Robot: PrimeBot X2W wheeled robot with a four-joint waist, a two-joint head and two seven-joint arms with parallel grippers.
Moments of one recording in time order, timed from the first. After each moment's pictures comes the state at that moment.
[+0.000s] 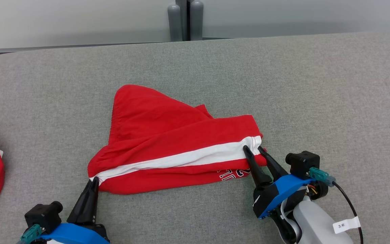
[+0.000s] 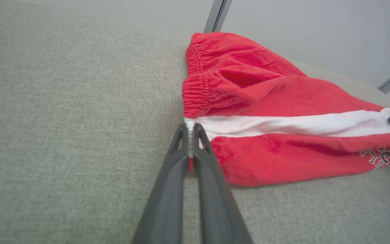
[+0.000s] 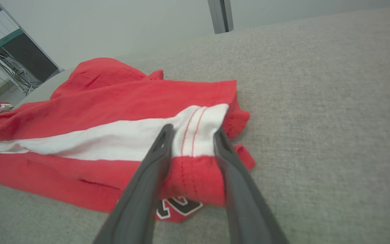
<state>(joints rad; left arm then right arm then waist) -0.07 0.32 -0.31 0.36 -0.62 -0.13 -0.26 -0.43 -0.05 0.38 0.69 0.44 0.13 -0.26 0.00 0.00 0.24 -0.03</state>
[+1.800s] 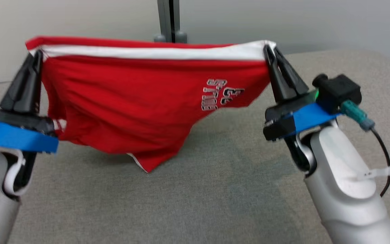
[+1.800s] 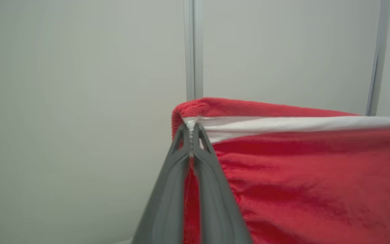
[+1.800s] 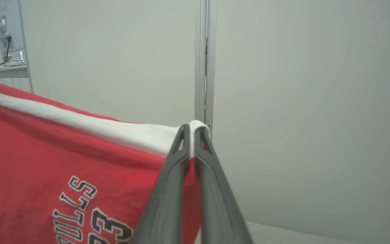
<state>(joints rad) -0.46 0.52 -0.29 0.21 -0.59 -0.13 -0.26 -0.61 -0.05 0.22 0.38 0.20 0.13 -0.26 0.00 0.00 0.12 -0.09</state>
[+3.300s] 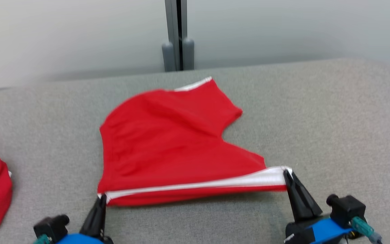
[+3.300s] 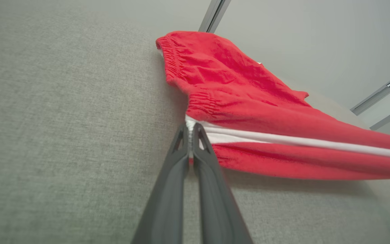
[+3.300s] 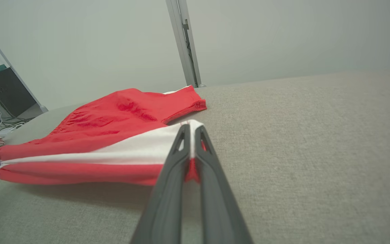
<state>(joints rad) -0.09 0.29 -0.35 0.49 -0.77 -0.13 -0.26 -0.07 -0.04 0.14 0.26 0.24 0.13 -0.26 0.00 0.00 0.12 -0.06</state>
